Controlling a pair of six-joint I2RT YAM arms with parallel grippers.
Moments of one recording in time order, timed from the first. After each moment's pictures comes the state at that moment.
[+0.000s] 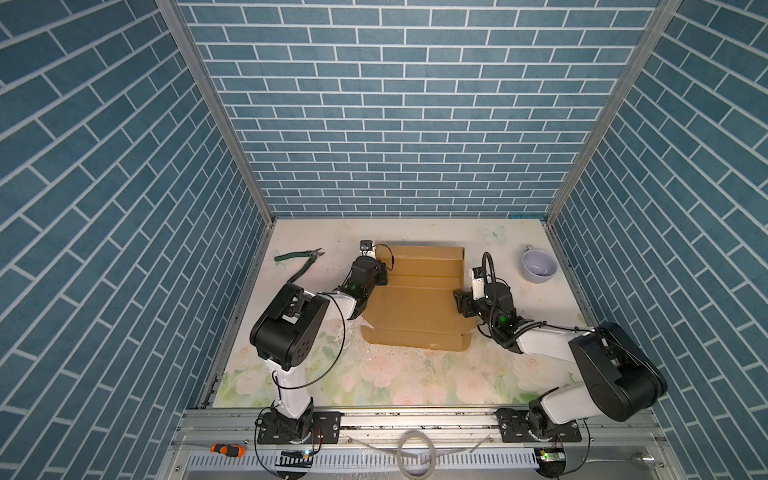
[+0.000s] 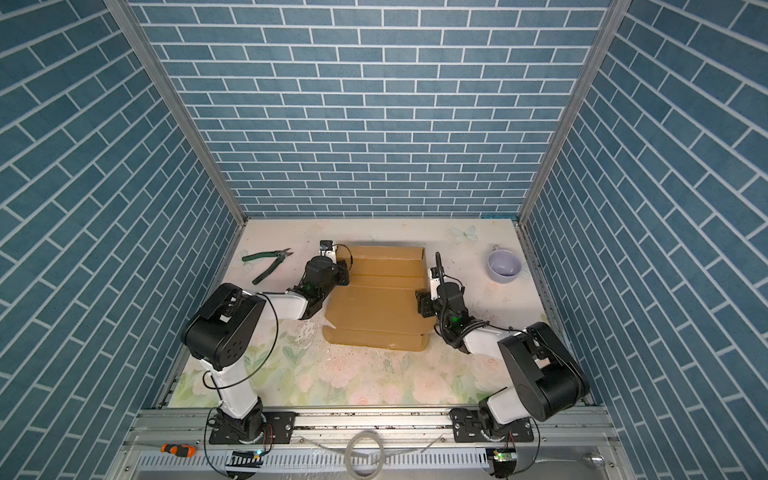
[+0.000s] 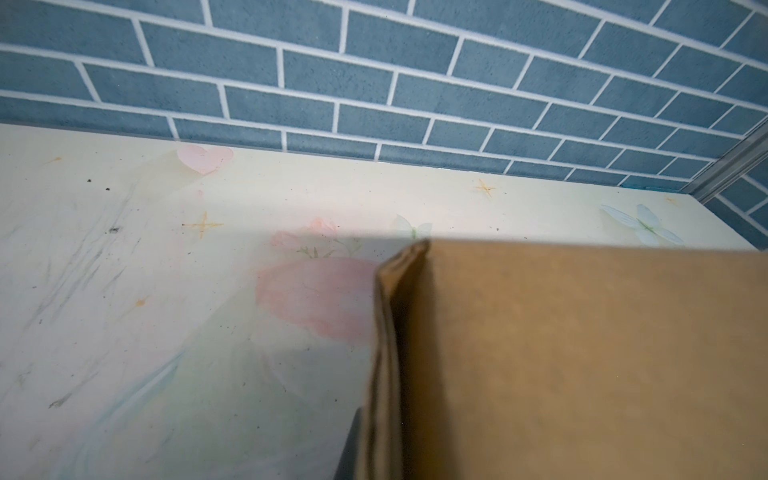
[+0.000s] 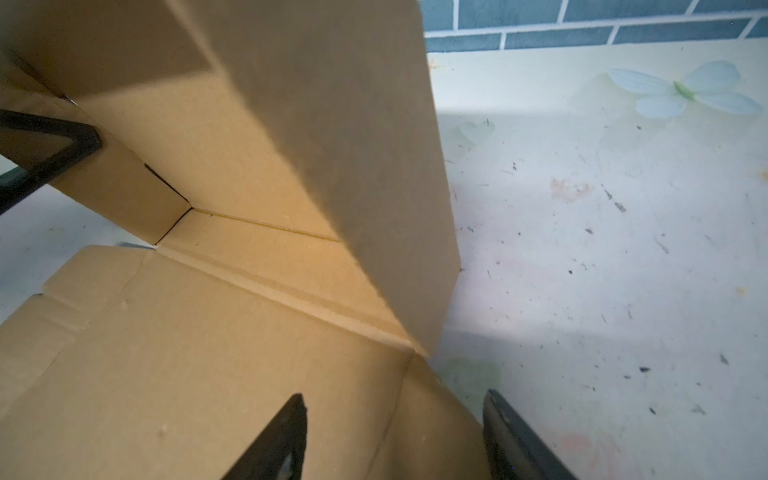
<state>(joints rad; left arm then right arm) -0.46 1.85 0.85 0.56 -0.16 -0.34 0.47 1.42 0.47 0.44 -0.02 0.21</state>
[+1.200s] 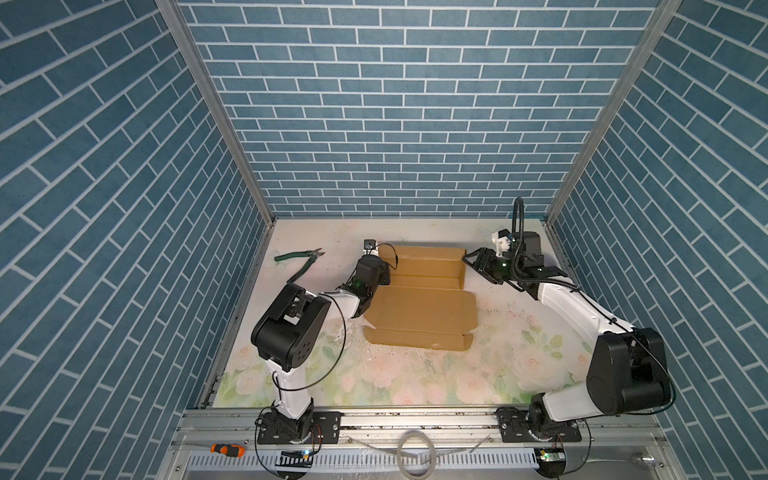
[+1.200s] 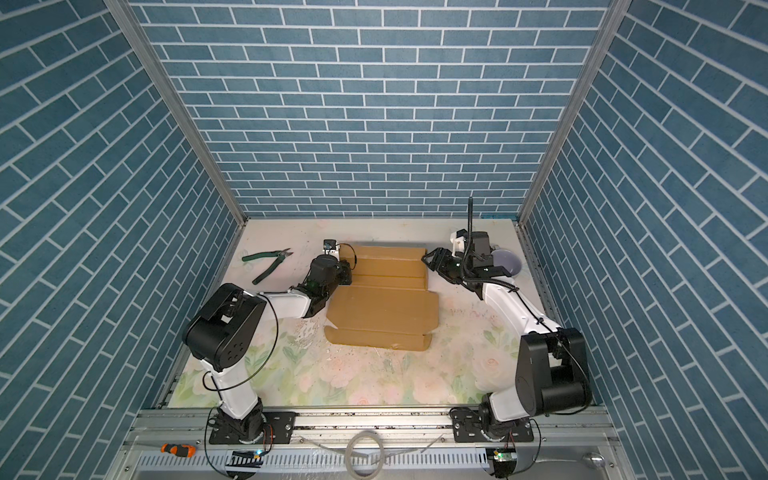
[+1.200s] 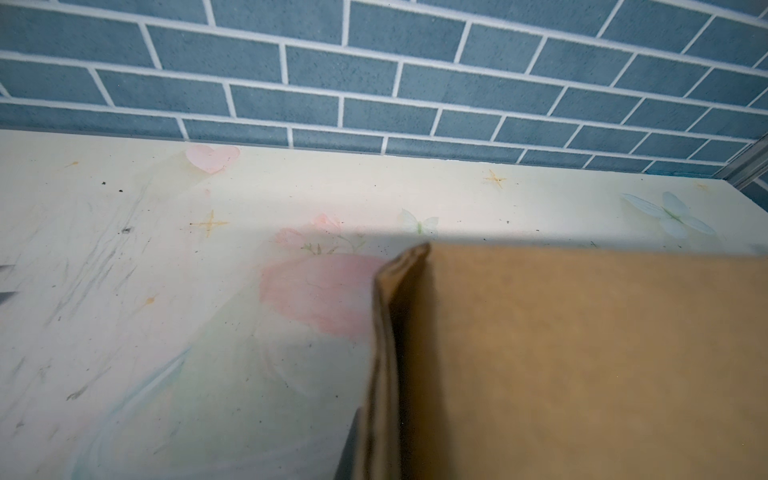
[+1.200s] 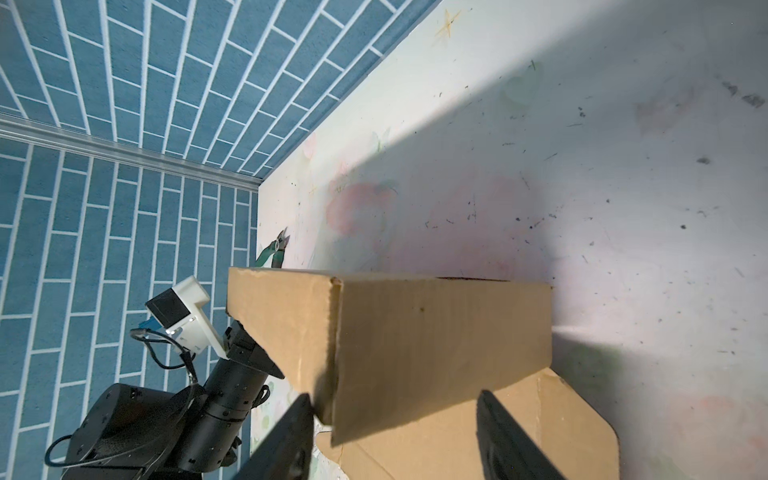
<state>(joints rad) -0.49 1.85 0.89 0.48 -0.22 -0.33 0.22 1.47 1.03 -0.23 -0.54 0.70</state>
